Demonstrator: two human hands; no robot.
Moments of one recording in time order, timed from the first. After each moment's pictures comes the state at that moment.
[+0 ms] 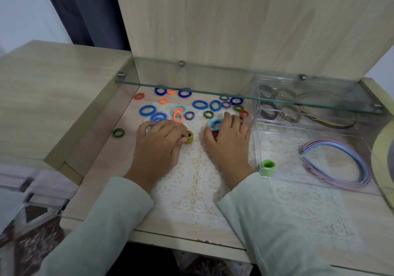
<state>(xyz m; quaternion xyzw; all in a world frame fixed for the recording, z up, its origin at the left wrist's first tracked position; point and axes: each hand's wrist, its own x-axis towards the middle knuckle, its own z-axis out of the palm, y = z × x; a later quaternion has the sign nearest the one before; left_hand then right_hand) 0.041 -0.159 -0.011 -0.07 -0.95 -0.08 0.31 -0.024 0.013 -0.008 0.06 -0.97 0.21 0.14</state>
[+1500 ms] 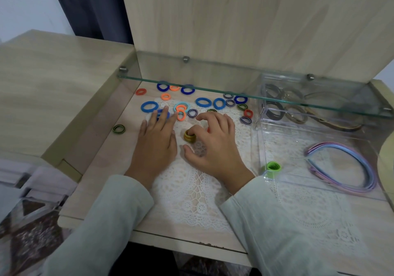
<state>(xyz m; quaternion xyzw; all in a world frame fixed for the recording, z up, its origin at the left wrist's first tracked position) 0.029 -0.163 -0.015 0.06 -0.98 -0.16 0.13 -0.007 0.004 0.001 0.34 -0.89 0.23 0.19</state>
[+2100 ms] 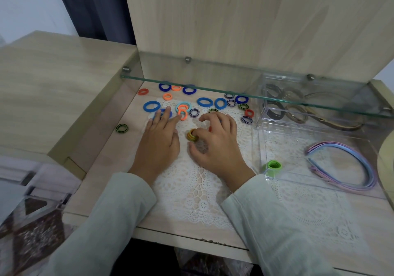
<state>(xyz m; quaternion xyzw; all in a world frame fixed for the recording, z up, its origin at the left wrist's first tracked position) 0.027 -0.166 -0.022 0.04 -0.96 -0.22 0.15 -0.009 0.002 -0.003 0.32 -0.91 0.22 0.18</state>
